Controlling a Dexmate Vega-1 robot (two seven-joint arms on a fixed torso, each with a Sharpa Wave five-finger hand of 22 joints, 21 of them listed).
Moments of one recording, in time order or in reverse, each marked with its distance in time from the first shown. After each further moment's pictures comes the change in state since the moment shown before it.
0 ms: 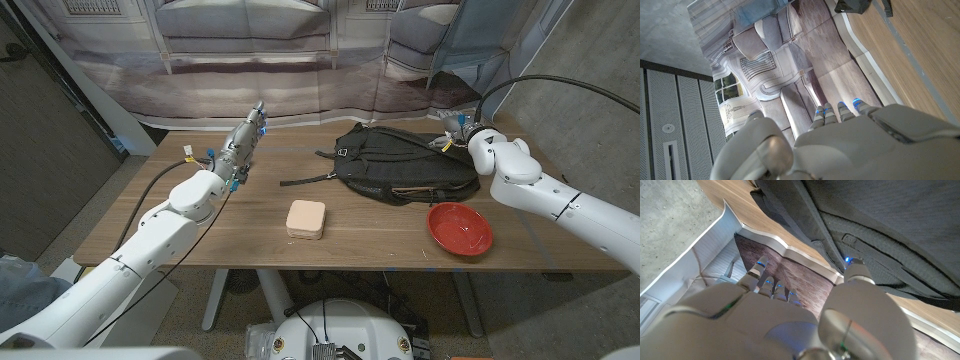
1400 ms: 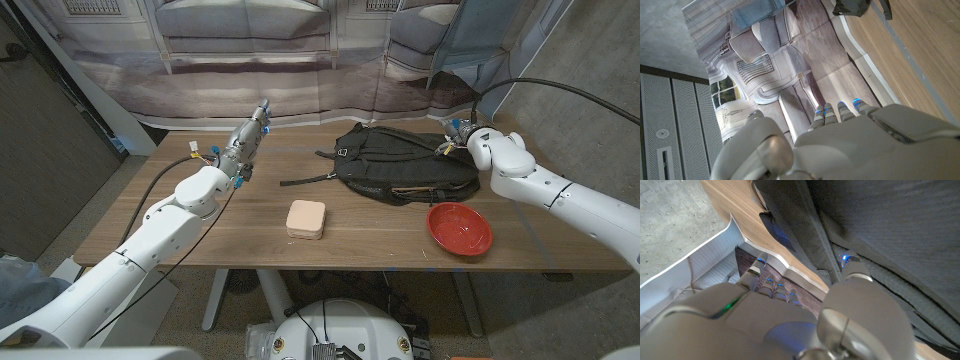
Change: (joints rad) left arm -0.030 -0.008 0.023 -0.008 0.010 0.049 0.018; left_hand 0.004 0.004 -0.014 0.000 0.000 0.000 0.000 0.000 0.000 -0.002 0.002 0.000 0.000 0.000 0.000 0.000 0.000 0.000 0.000 0.000 0.000; right arm 0.113 0.024 -0.095 0.146 -0.095 0.075 0.136; right_hand 0.038 0.015 0.008 0.008 0.004 -0.009 -0.009 0.004 0.000 0.005 0.005 0.019 -0.002 0.040 0.000 0.013 -0.003 0.064 0.017 0.000 0.000
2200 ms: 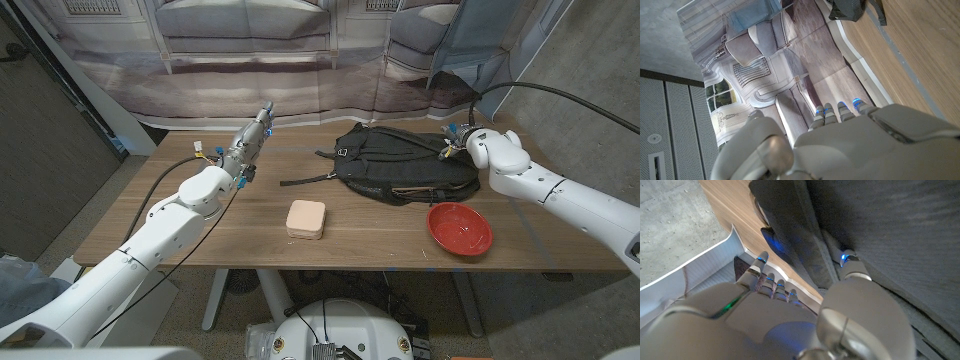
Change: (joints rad) left arm -0.014 -0.001 0.016 -0.007 0.002 0.038 0.012; left_hand 0.004 0.004 -0.004 -0.004 0.000 0.004 0.004 0.000 0.000 0.000 0.000 0.000 0.000 0.000 0.000 0.000 0.000 0.000 0.000 0.000 0.000; right arm 0.038 0.035 -0.028 0.095 -0.042 0.033 0.048; right_hand 0.021 0.010 0.003 0.003 0.000 0.008 -0.014 0.021 0.000 0.008 -0.008 0.000 0.003 0.018 -0.007 0.004 0.000 0.020 0.002 -0.005 0.000
